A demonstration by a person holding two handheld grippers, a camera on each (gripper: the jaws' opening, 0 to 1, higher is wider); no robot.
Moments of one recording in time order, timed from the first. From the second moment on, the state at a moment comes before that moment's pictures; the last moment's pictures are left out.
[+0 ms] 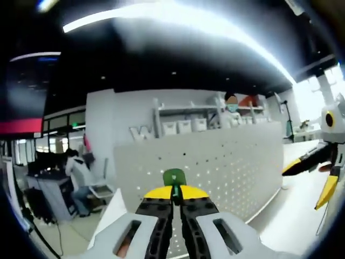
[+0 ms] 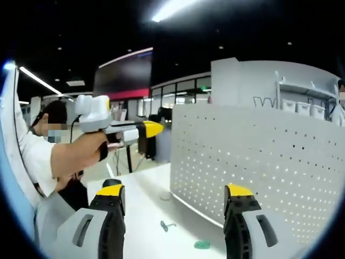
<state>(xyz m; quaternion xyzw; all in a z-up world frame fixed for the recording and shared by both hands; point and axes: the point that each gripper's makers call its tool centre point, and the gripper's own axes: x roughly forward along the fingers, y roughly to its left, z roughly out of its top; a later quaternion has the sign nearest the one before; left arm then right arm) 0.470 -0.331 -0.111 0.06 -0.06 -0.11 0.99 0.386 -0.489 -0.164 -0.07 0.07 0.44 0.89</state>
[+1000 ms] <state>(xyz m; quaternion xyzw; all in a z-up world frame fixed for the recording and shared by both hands) 0.543 -0.309 -0.099 0.08 -0.07 -0.04 0.99 0.404 -0.498 -0.166 -0.03 0.07 0.43 0.90</state>
